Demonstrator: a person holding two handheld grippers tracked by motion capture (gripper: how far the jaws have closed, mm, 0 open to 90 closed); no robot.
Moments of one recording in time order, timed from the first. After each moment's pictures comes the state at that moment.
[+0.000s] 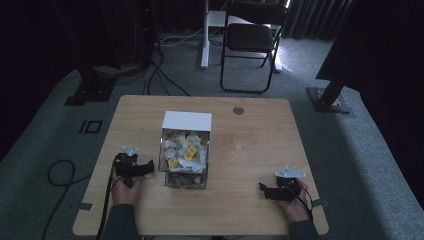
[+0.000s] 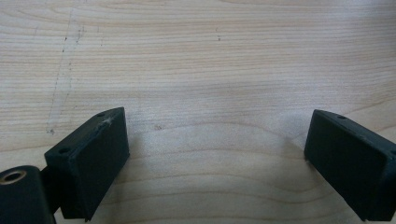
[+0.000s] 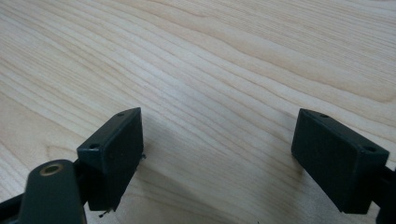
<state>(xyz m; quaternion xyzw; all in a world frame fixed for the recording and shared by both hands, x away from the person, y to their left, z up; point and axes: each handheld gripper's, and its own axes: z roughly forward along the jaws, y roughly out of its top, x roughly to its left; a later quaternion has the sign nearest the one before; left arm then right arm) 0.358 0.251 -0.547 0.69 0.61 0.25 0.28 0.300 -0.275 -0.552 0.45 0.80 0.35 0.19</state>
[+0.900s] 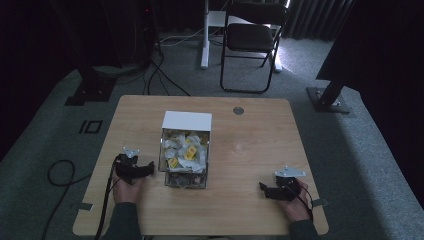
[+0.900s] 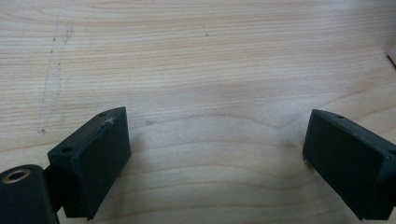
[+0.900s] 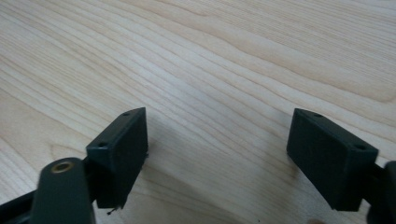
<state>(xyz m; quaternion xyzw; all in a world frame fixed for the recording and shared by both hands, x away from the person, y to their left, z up) 0.353 0.251 -0.547 0.71 0.59 0.25 0.29 0.300 -0.273 -0.549 0.46 0.80 0.34 0.19</state>
